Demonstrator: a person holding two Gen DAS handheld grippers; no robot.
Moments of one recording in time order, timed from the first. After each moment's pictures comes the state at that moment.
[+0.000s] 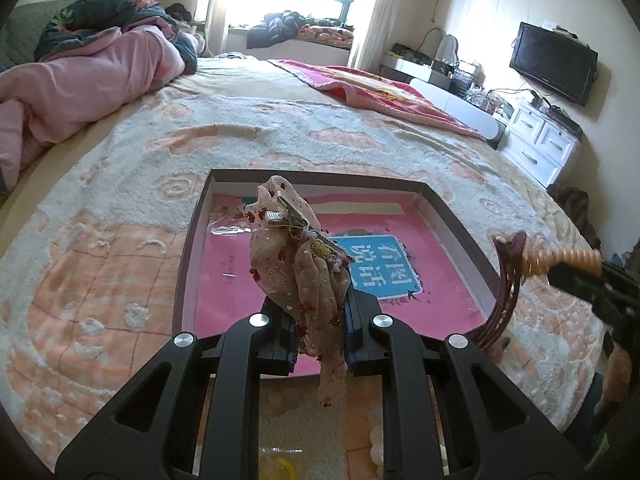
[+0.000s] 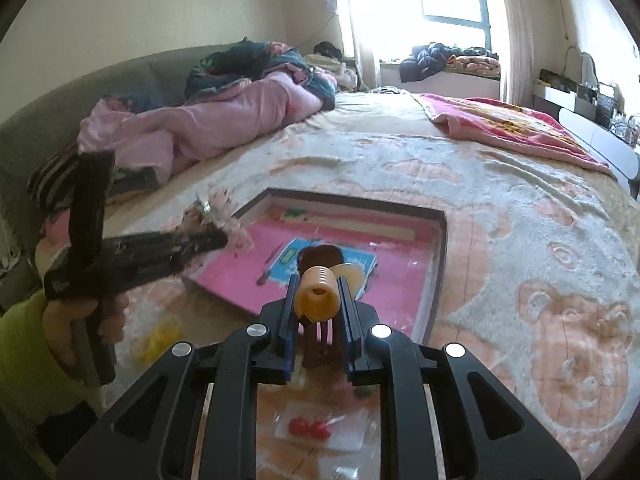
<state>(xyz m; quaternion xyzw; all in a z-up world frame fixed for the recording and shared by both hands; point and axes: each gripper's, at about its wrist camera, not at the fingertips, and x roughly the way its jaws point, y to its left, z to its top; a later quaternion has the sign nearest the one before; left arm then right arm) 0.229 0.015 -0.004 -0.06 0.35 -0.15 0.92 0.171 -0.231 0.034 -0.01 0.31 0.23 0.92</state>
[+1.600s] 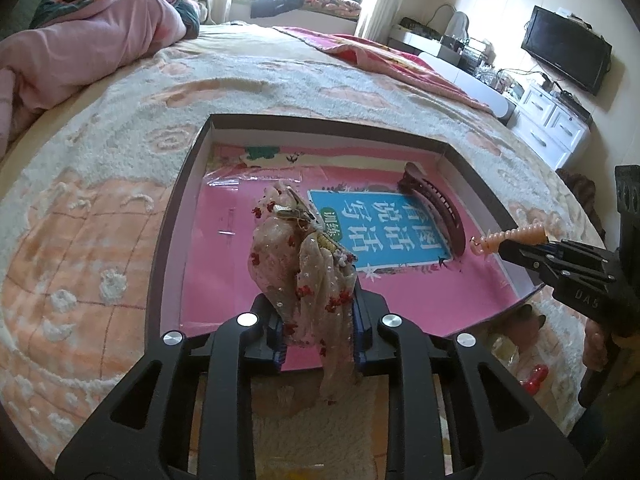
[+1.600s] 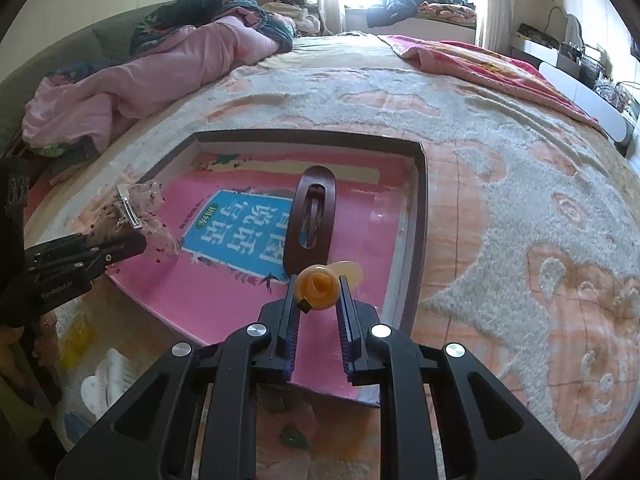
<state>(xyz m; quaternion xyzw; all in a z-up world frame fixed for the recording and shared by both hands) 0.246 0.017 -0.048 -0.06 0.40 -0.15 0.90 0.235 -0.229 -0.035 -0.03 0.41 0.16 0.90</state>
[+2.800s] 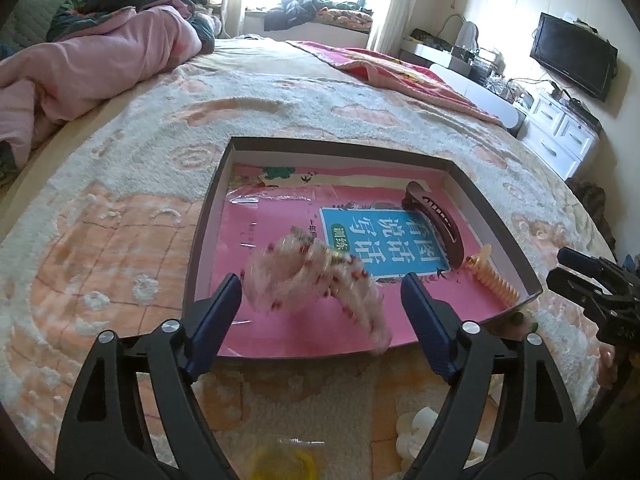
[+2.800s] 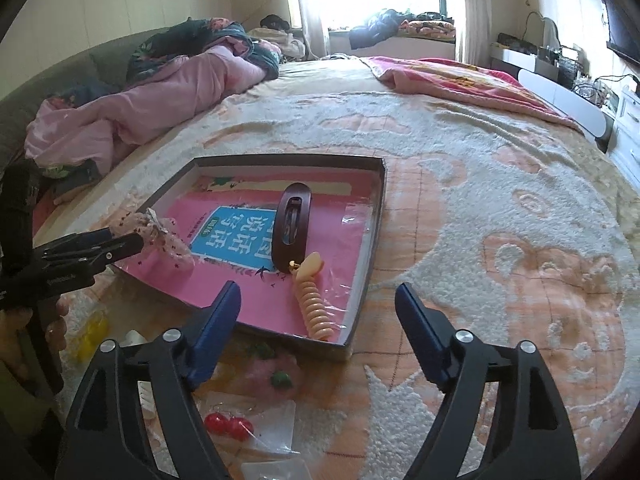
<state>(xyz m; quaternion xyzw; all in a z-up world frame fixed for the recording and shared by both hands) 0.232 0.022 -0.024 -0.06 0.38 -0.12 0.92 0.188 -0.255 -0.005 -0.01 0.37 0.14 0.92</state>
